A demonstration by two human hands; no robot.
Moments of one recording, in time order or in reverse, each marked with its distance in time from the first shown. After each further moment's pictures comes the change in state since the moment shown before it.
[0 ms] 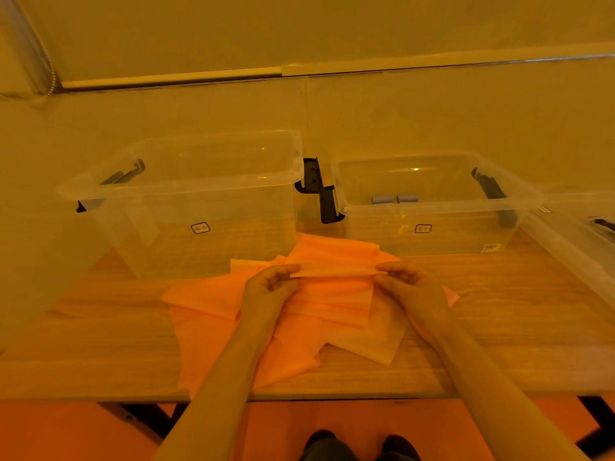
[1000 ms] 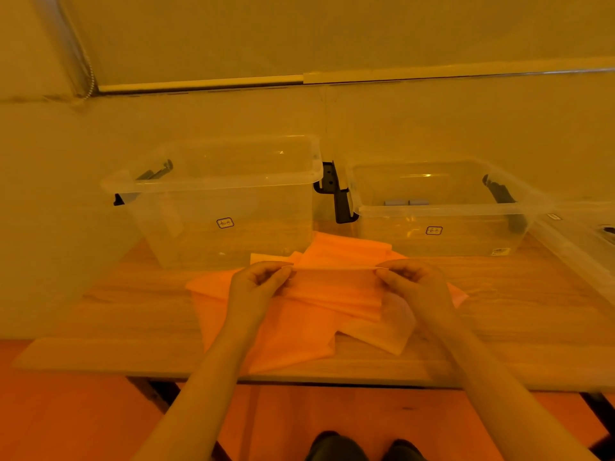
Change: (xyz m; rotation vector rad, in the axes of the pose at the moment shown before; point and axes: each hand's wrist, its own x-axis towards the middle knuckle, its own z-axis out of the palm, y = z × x) left_hand -0.026 0.034 -0.038 0.124 0.083 0.125; right_hand -0.018 -0.020 0.020 -0.120 -0.082 -0.143
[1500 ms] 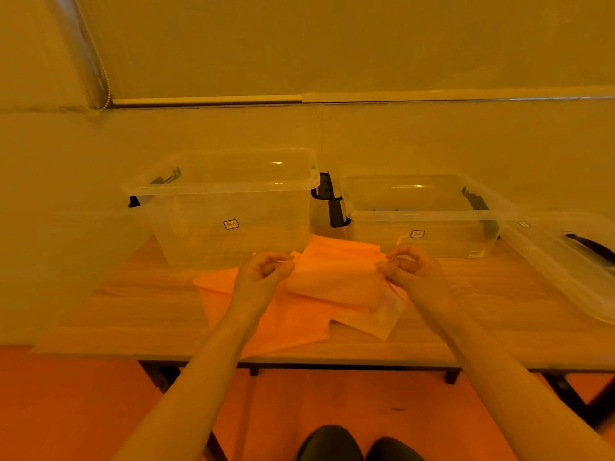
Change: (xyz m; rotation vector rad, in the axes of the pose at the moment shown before) left_hand -0.024 0.034 -0.002 -0.029 -0.075 0.036; right_hand -0.030 -0.042 -0.008 -0.053 -0.001 0.013
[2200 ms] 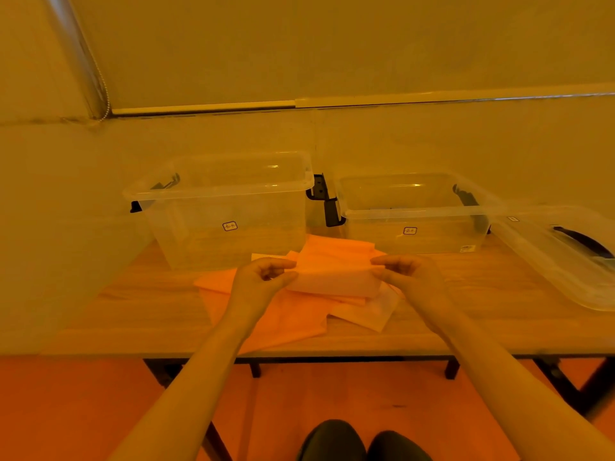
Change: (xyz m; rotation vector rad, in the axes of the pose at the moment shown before) left_hand -0.012 0.007 -0.005 0.209 -0.039 0.025; right_hand -0.019 -0.007 -0.004 -0.168 -0.007 -0.057
